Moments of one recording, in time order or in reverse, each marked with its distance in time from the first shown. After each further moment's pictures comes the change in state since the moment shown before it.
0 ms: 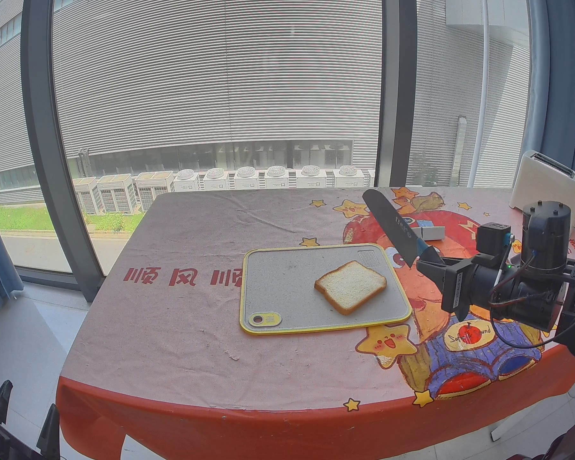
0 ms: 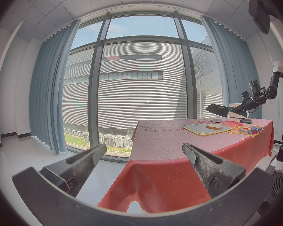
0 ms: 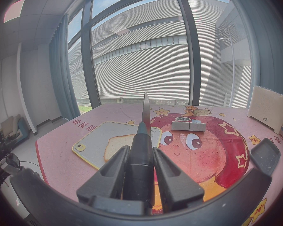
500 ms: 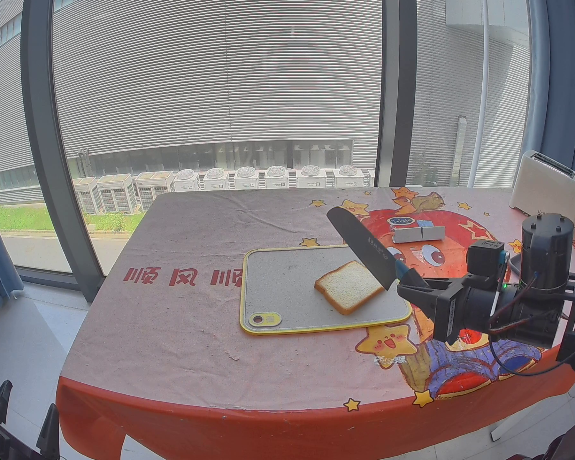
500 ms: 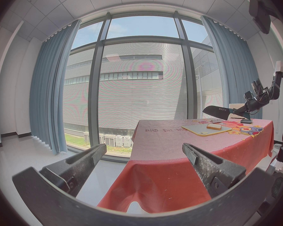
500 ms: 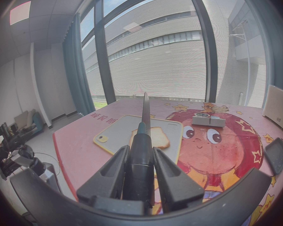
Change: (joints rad) left arm 0.002 0.000 0.000 -0.001 0.003 -0.001; right arm 0.089 -0.031 0.040 0.004 0.080 0.004
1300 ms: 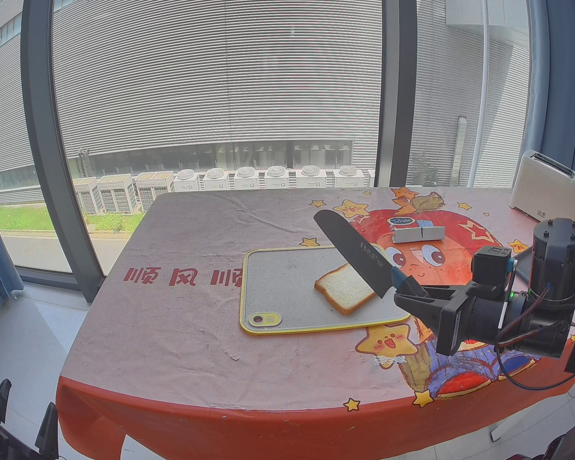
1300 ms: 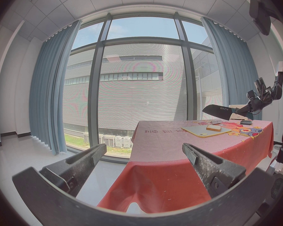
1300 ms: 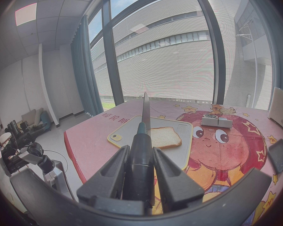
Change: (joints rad) left arm -0.002 0.000 0.000 -0.010 -0.001 -0.005; right arm 0.063 -0.056 0.025 0.010 0.005 0.010
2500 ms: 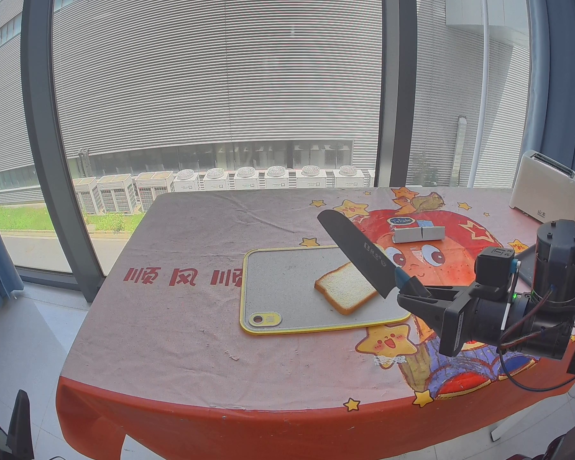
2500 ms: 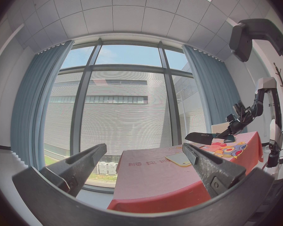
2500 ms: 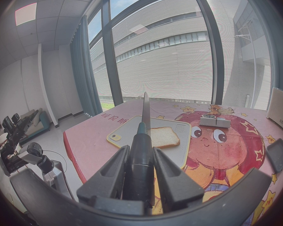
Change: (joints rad) left arm 0.003 0.021 -0.037 -0.273 -0.181 0.000; right arm 0.001 -0.013 0.010 0.002 -0.012 0.000
